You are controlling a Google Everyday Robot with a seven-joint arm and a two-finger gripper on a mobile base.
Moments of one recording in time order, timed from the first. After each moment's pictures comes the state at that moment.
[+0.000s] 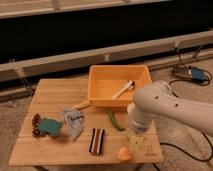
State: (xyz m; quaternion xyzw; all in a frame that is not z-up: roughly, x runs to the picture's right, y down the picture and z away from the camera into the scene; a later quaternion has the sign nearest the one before) arm 0.109 0.218 0.644 -0.39 -0.07 0.04 0.92
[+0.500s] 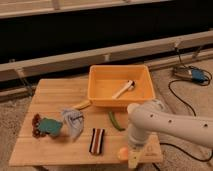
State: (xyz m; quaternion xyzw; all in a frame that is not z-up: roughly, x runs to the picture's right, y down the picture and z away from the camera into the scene) arm 0.103 0.285 0.663 -0.41 -0.08 0.03 0.91
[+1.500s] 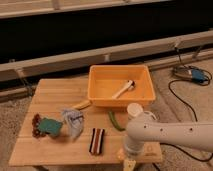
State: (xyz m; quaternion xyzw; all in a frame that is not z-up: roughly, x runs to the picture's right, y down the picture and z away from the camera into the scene) arm 0.087 0.331 0.701 -0.42 -0.07 0.05 0.90
